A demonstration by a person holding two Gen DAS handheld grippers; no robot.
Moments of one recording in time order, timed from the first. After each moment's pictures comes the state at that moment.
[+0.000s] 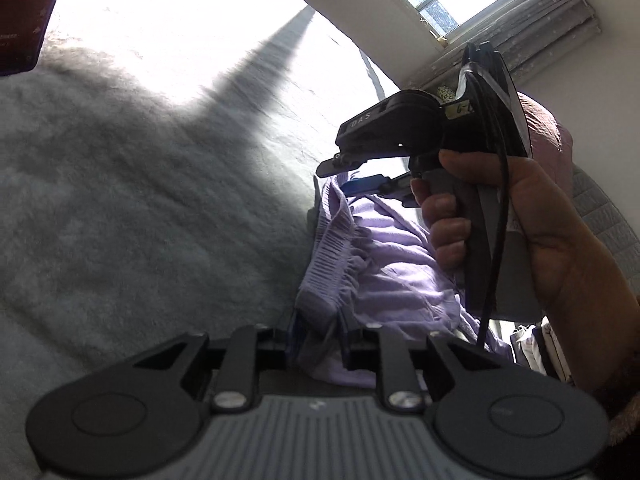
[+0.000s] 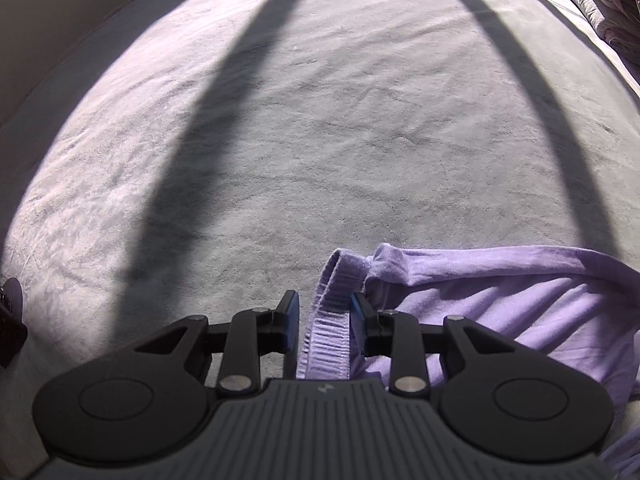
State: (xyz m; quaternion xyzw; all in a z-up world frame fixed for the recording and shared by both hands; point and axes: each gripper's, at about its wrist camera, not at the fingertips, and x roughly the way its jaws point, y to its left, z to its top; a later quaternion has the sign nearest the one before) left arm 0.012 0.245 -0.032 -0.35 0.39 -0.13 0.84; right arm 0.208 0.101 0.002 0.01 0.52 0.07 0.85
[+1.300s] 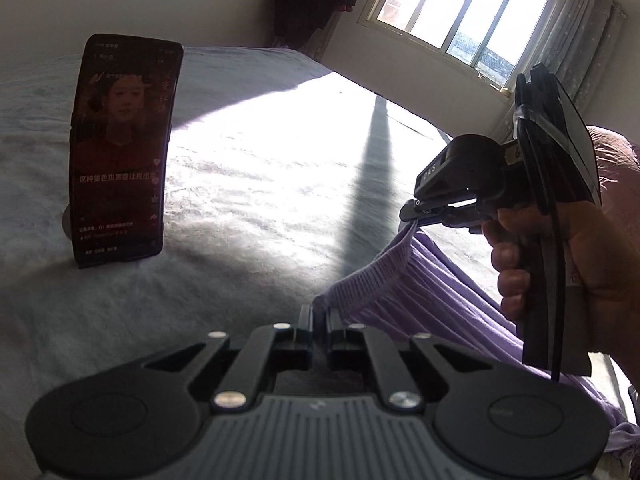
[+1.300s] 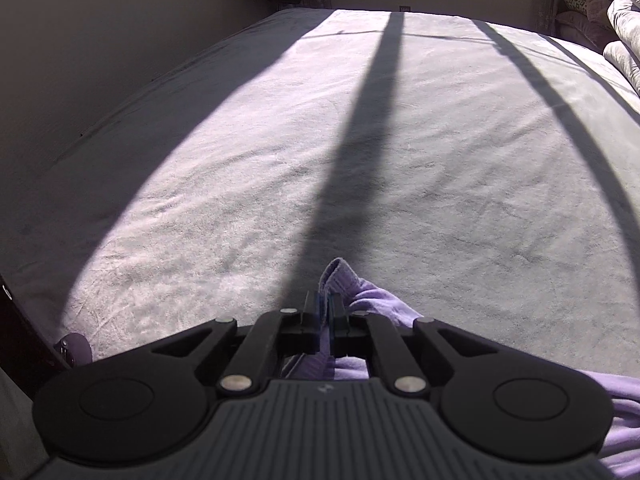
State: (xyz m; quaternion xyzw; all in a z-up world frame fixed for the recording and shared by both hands) left arm 0.014 0.304 0.014 -0.20 0.31 0.05 0.93; right arm 0.222 0.174 0.032 0.02 0.41 0.16 0.90
